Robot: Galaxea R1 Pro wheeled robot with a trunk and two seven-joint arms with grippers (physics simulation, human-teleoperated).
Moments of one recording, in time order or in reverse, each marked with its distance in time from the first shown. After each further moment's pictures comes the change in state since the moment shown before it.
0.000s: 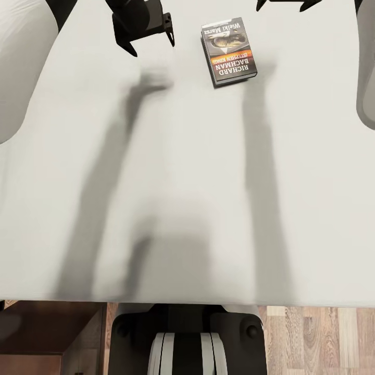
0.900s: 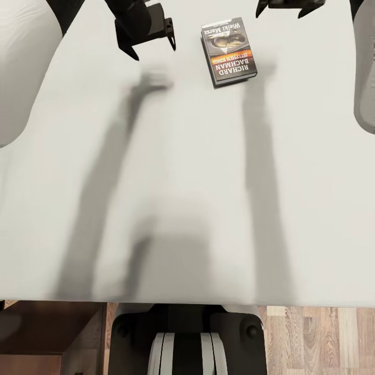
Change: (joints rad) left arm 0.010 -0.004 -0.001 0.003 0.002 0.000 -0.002; right arm 0.014 -0.004 0.002 0.001 0.002 0.000 0.005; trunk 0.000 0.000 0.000
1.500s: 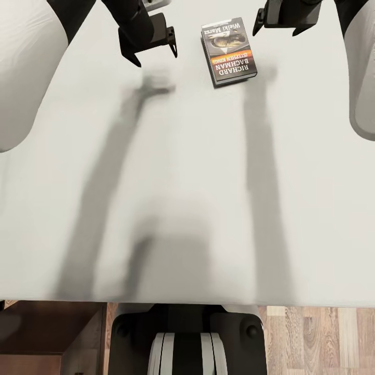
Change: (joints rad) left arm 0.015 -0.007 -0.002 0.012 0.004 0.000 -0.002; right arm 0.025 -0.007 0.000 0.037 0.007 0.000 0.006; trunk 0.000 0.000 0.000
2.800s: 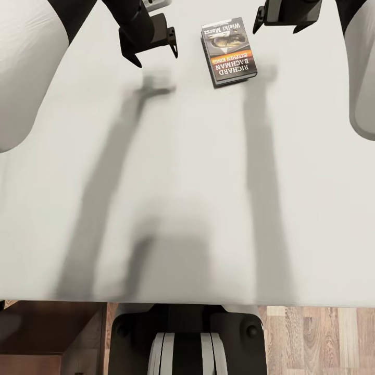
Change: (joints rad) left arm -0.002 -0.004 0.001 0.005 0.002 0.000 0.003; right arm -0.003 0.003 0.009 -0.005 0.002 0.000 -0.002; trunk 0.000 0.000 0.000
